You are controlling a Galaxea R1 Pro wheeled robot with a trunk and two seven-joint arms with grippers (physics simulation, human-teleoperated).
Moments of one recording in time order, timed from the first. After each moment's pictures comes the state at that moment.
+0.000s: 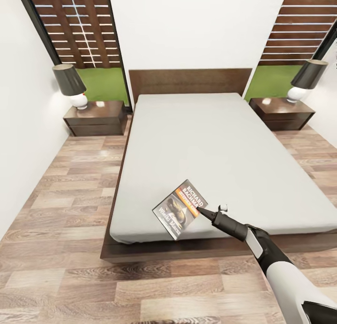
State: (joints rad) left arm 0.02 0.21 -0.72 0.01 0.77 -0.21 0.15; right arm -0.76 -0.10 -0.16 -0.52 -0.39 0.48 1.29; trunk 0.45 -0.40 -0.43
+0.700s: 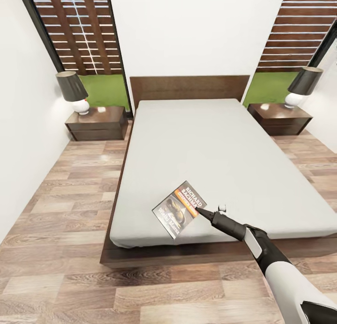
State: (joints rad) left arm 0.02 0.20 -0.72 0.01 0.77 -0.22 0.14; right arm -0.76 -0.09 -0.16 -0.52 -0.39 0.48 1.22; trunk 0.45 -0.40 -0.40
